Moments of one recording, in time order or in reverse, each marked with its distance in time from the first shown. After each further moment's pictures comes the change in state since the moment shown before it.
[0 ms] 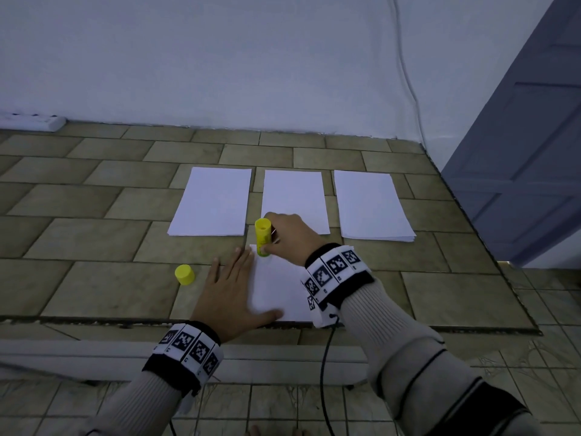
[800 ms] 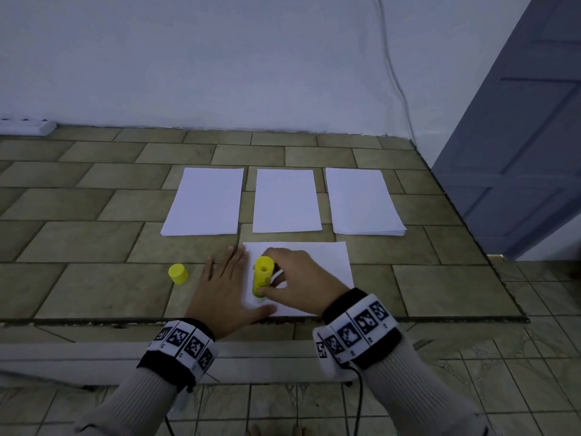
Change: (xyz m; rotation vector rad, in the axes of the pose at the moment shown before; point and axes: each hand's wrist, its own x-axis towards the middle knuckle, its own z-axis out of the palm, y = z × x) left_hand 0.002 0.002 0.002 0.018 -0.001 0.009; right_hand -0.081 -0.007 0.017 0.260 0.020 -0.089
